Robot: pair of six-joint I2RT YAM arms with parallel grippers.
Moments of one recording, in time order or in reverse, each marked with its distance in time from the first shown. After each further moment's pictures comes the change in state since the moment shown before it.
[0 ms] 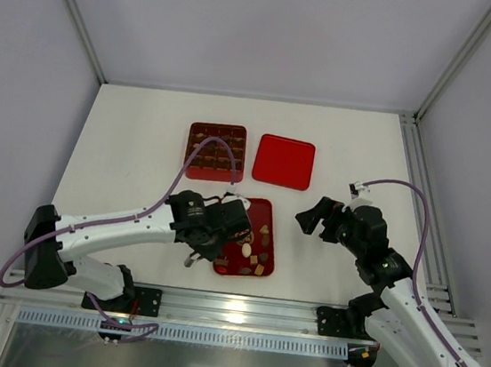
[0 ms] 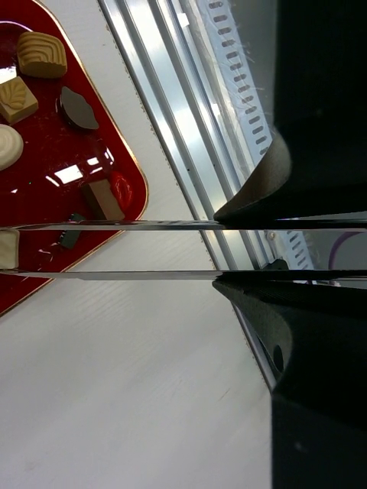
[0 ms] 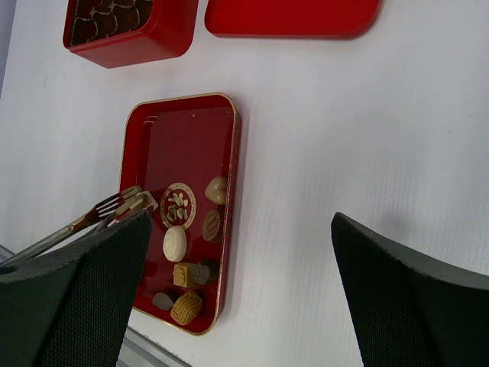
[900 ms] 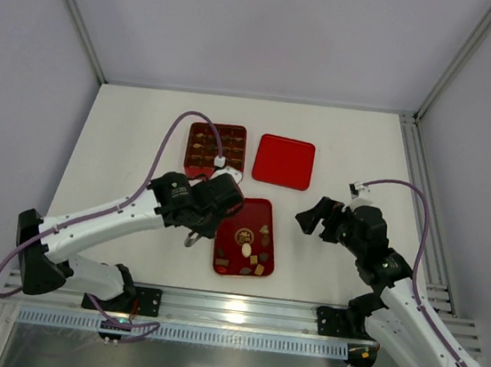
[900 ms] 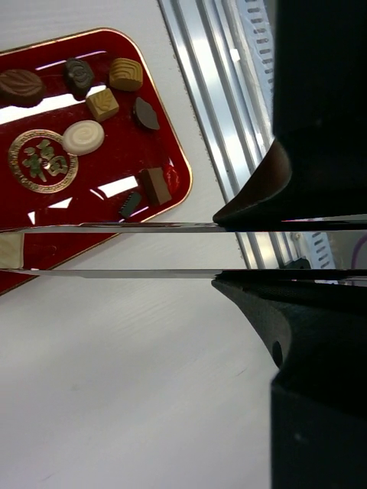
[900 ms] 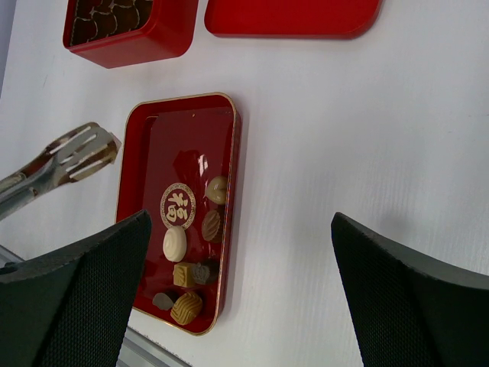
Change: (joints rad) left arm 0.105 -0.040 0.103 -0.016 -0.069 0.011; right arm 0.000 0.000 0.000 0.000 0.000 0.000
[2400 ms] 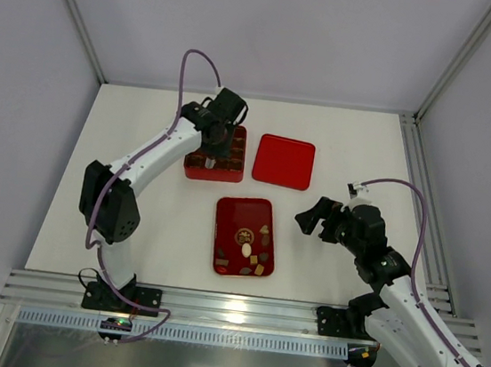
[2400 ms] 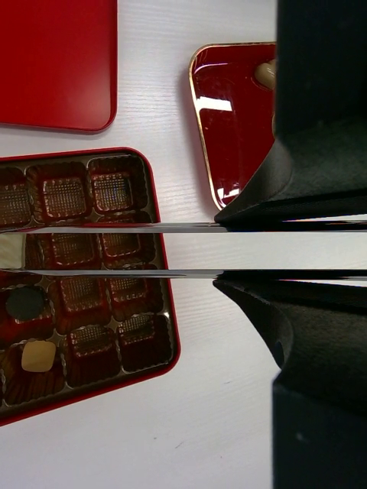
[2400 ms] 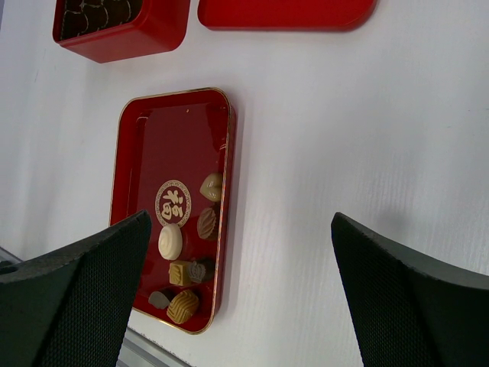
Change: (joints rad) left arm 0.501 0.525 0.470 0.223 0.056 0.262; right arm 0.000 0.023 0.000 0.000 -0.001 -0.004
